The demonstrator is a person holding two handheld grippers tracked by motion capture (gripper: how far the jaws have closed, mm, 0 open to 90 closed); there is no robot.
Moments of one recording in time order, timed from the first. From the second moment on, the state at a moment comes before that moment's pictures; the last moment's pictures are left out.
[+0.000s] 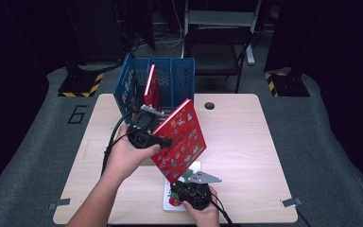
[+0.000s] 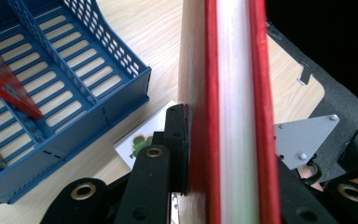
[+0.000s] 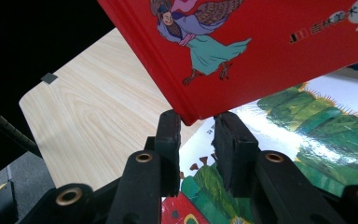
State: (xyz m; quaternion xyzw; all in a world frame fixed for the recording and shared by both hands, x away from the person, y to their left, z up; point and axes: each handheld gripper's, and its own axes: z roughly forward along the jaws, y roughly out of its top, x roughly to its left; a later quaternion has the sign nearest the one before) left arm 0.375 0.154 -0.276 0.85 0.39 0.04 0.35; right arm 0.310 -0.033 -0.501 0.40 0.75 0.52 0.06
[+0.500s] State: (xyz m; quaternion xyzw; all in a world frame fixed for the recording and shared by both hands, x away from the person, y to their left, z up) left arm 0.384 0.148 -0.268 0.84 0.39 0.04 0.37; right arm 0.314 -0.046 -0.491 0.41 0.74 0.53 0.07
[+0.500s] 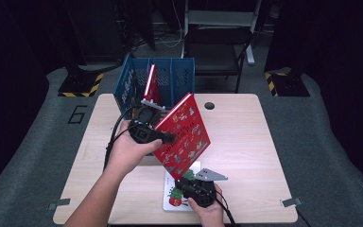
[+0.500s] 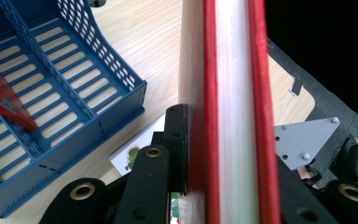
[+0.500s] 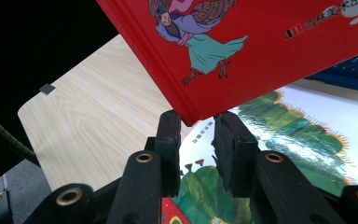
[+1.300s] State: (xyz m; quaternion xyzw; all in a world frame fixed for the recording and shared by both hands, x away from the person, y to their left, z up) left arm 0.389 0.155 -0.253 0.84 0.40 0.04 0.37; right arm 0.317 -0.045 -0.478 0.39 0.74 0.54 0.08
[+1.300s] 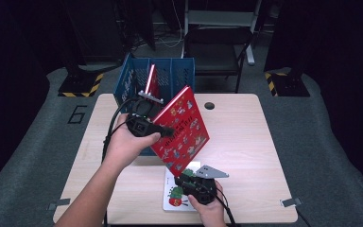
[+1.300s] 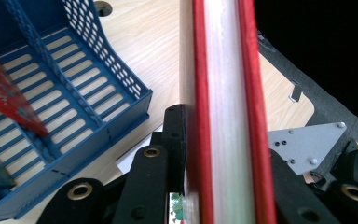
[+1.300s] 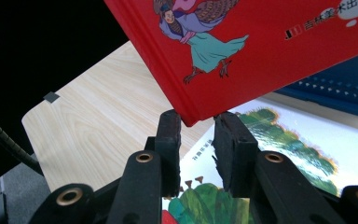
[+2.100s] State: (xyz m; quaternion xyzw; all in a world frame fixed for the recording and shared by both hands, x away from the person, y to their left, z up) left arm 0.398 0.196 -0.223 0.82 0.44 0.08 0.37; right arm 0.341 0.000 -0.455 0.36 0.75 0.55 0.07
